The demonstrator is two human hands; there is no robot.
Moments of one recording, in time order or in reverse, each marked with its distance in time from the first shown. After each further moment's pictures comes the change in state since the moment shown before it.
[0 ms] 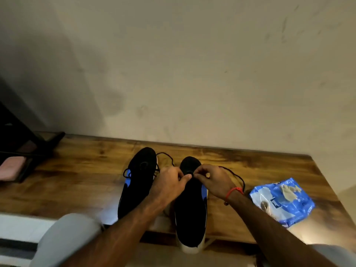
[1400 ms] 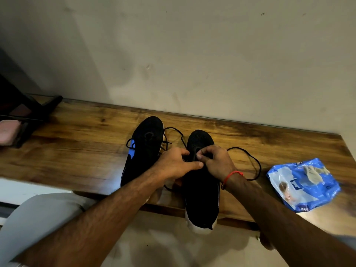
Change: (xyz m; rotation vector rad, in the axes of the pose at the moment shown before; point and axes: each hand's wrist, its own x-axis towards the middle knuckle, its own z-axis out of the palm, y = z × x) left_hand -0.008 -0.017 -0.003 -0.384 -0.308 -0.280; right_hand 0.016 0.007 0.057 0.122 0.092 0.254
